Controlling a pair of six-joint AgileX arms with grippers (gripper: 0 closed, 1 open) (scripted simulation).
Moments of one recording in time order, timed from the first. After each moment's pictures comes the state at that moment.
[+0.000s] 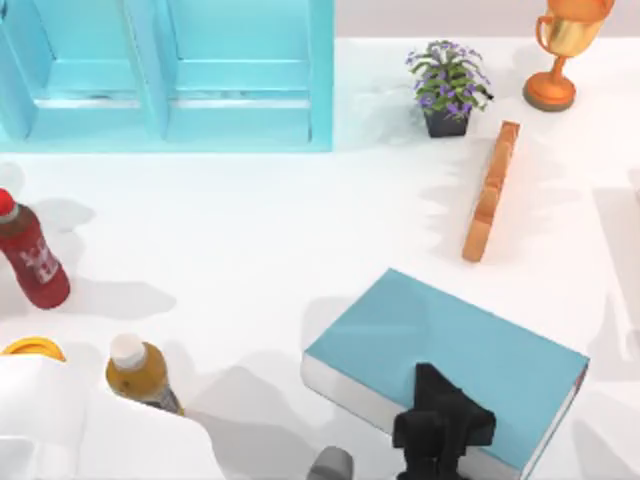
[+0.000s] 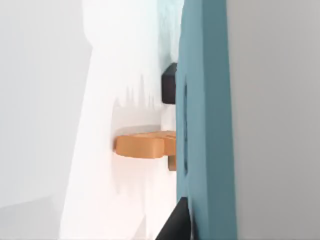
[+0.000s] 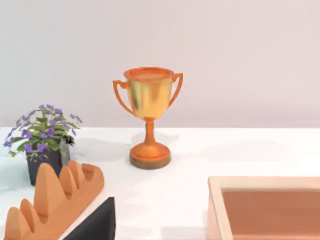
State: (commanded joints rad) left arm -1.54 1.96 1.16 -0.69 -1.31 -3.05; right arm 0.00 0.00 0.00 0.00 0.00 0.00
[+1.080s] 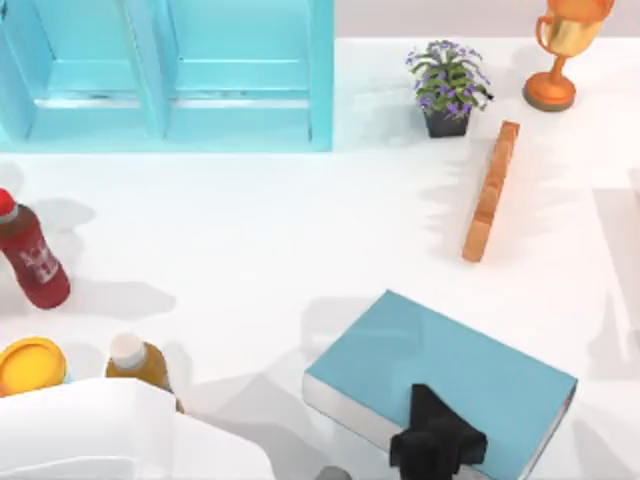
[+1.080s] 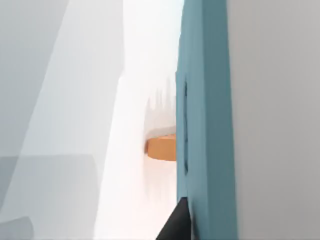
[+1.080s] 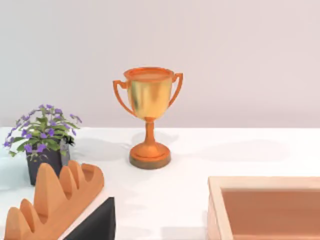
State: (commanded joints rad) left arm -1.54 2.03 1.12 -0.58 -1.30 -3.05; right arm 0.00 0.00 0.00 0.00 0.00 0.00
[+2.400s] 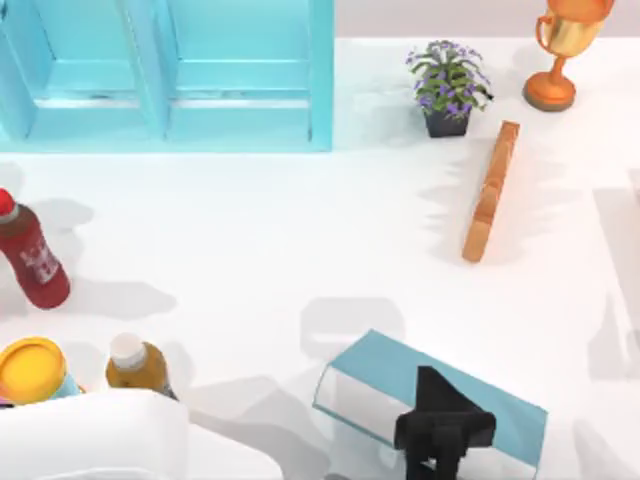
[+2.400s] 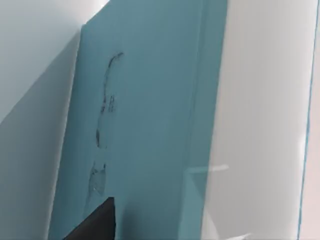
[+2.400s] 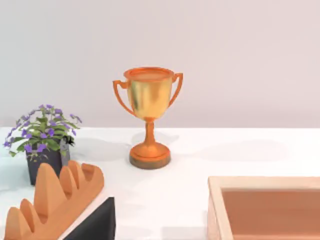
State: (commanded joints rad) left arm -1.56 2.05 1.13 -0.61 -1.30 -3.09; right arm 0.00 0.00 0.00 0.00 0.00 0.00
